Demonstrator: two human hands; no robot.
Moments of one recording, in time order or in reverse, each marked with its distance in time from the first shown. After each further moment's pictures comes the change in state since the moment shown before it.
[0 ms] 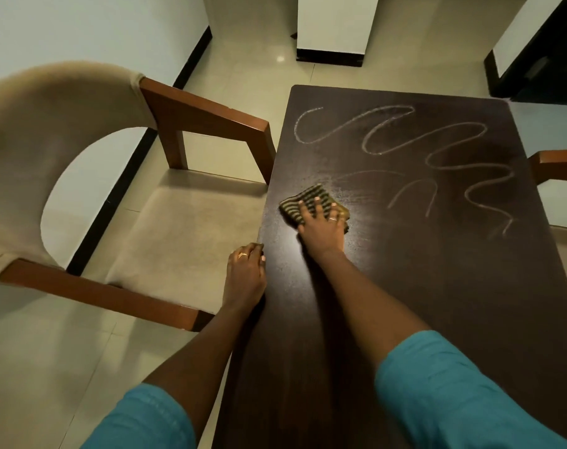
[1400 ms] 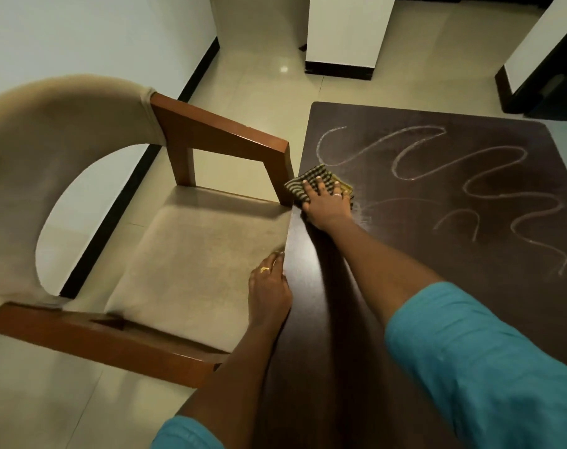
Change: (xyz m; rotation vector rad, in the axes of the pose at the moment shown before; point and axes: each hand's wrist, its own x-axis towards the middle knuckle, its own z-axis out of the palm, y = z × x) left_hand 0.059 -0.012 0.017 -0.065 0.085 -0.014; right_hand 0.128 -0.033 -0.041 0.004 -0.048 -0.076
